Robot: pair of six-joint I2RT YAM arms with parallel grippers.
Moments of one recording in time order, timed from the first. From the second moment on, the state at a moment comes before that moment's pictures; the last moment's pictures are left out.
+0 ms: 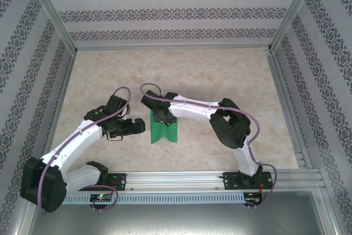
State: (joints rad) left arm -0.34 1.09 0.72 -0.83 0.19 -0.52; right arm 0.95 2.06 1.56 -0.79 0.19 1.00
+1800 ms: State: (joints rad) left arm -0.58 1.66 0.88 -0.28 0.41 -0.79; right arm 0.63 1.63 0.64 0.15 -0.36 0.97
